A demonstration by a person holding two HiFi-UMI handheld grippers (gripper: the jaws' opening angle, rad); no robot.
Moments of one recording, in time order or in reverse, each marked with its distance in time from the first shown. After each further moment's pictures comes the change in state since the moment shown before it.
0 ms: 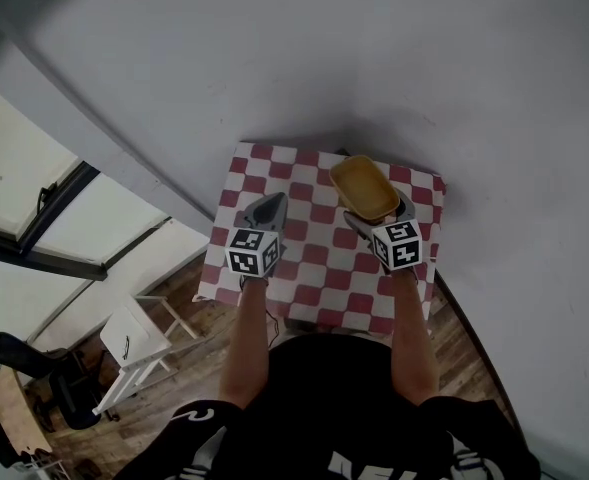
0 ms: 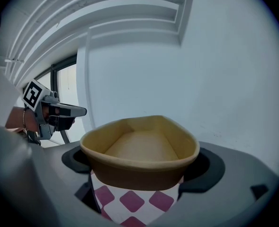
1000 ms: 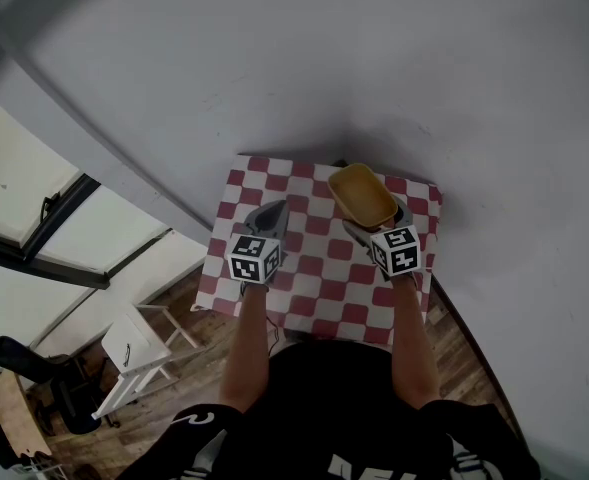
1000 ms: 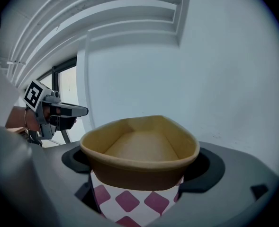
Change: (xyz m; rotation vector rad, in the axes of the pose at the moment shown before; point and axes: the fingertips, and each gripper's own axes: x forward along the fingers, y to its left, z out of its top) left arm 0.020 -0.019 0.009 0.035 0.000 -0.008; right arm -0.003 -0.022 0.000 0.001 -0.010 0.020
